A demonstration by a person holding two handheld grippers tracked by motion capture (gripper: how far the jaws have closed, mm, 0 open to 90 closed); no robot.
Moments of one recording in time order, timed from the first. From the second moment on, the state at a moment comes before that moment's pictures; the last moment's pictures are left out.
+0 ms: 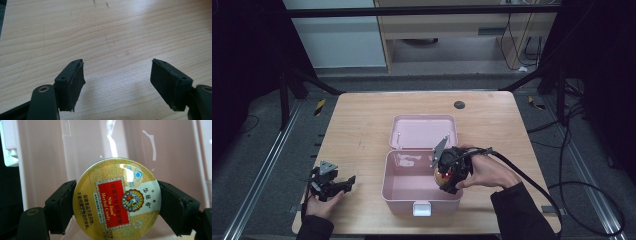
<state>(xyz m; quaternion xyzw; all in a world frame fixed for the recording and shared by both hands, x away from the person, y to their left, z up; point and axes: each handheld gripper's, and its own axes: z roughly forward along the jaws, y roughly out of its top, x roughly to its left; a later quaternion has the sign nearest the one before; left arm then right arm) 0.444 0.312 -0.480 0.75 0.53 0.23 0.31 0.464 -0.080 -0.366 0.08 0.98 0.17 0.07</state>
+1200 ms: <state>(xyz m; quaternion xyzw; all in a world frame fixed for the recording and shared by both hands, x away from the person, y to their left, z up) 0.443 0.312 -0.480 0.75 0.53 0.23 0.31 0.469 -0.078 -0.398 0.08 0.98 0.15 0.06</state>
